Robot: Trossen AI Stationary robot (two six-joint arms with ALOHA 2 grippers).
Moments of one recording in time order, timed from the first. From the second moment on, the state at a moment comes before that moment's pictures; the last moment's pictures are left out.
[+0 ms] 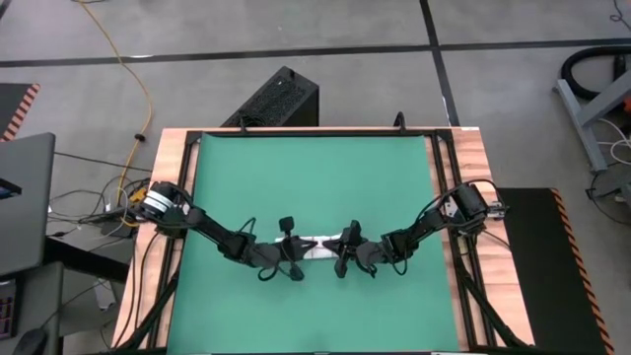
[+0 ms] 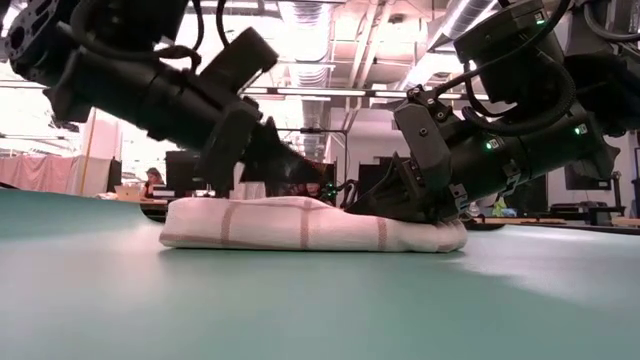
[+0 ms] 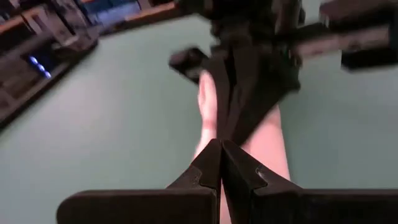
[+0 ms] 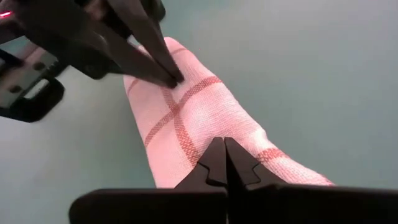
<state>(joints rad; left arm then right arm) -0.36 1.89 0.68 0.87 -0.65 0.07 0.35 2.05 0.64 0.85 0.55 0.57</state>
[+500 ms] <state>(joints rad) -0.29 1.98 0.68 0.87 -0.54 -0.06 0.35 2.05 0.64 0.85 0.55 0.57</state>
